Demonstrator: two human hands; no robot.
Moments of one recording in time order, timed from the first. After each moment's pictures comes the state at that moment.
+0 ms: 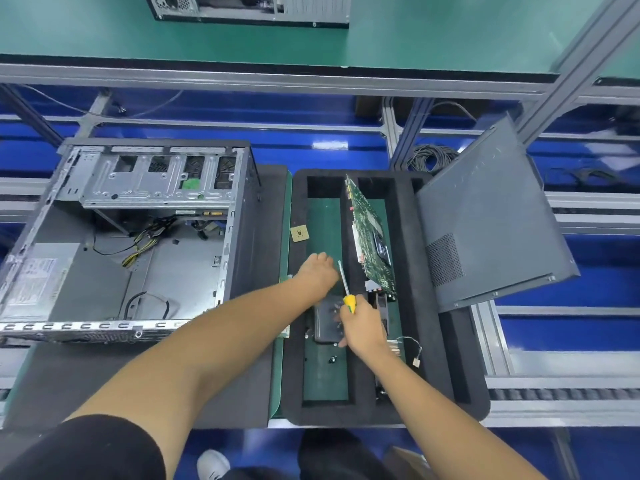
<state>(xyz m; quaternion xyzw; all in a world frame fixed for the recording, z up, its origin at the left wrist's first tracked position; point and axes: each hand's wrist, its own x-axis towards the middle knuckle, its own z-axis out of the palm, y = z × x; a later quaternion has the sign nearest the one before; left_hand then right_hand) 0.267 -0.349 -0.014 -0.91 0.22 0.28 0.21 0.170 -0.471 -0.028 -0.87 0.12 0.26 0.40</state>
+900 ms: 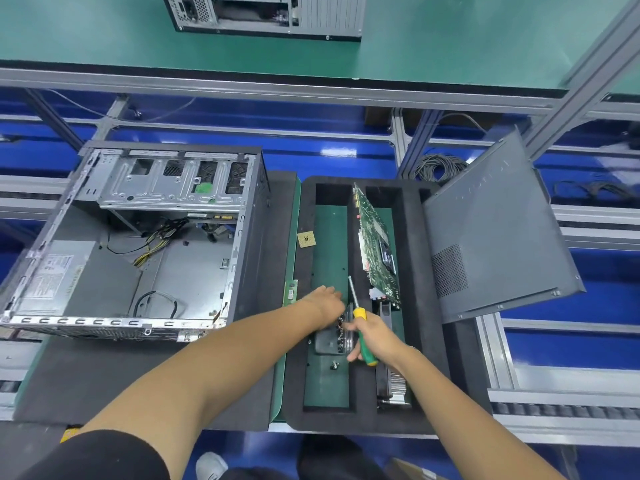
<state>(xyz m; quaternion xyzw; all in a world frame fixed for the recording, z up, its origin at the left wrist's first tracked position) 0.231 -0.345 -0.031 -0.89 0.31 0.31 0.12 0.177 -0.502 -0.020 -0.73 0.12 0.42 0.53</state>
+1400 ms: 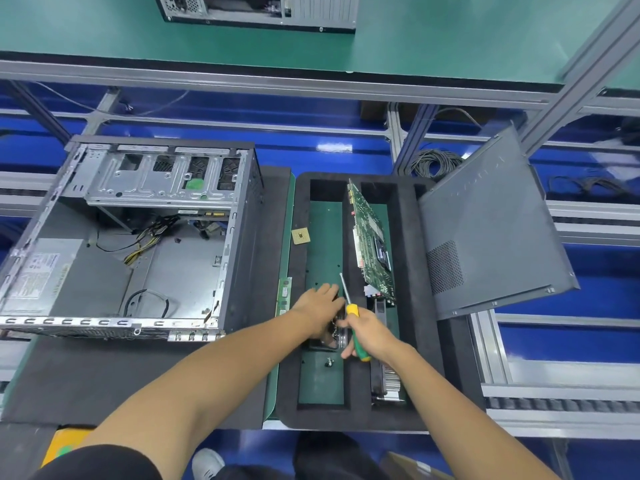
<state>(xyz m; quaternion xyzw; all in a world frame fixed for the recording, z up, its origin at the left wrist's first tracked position) 0.215 -0.345 -0.046 -0.92 0.26 0.30 0.05 0.180 -0.501 -0.030 -0.75 0.11 0.41 0.51</state>
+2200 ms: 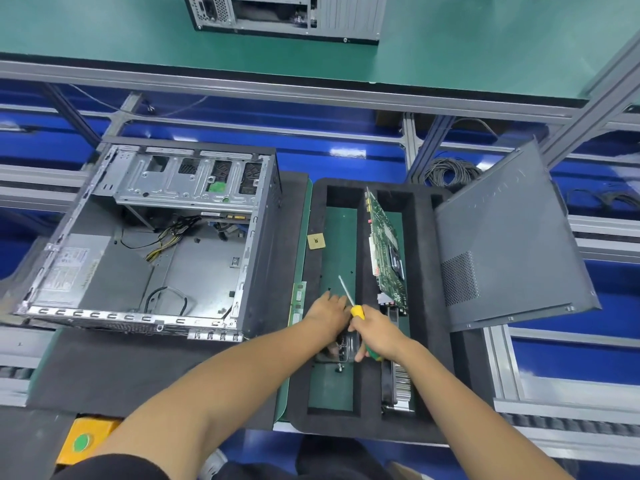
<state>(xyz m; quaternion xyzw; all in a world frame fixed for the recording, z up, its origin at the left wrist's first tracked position) 0.210 -0.349 -0.046 -0.91 0.26 0.28 0.17 0.194 -0.490 -0.008 -0.82 0.03 0.41 0.39</state>
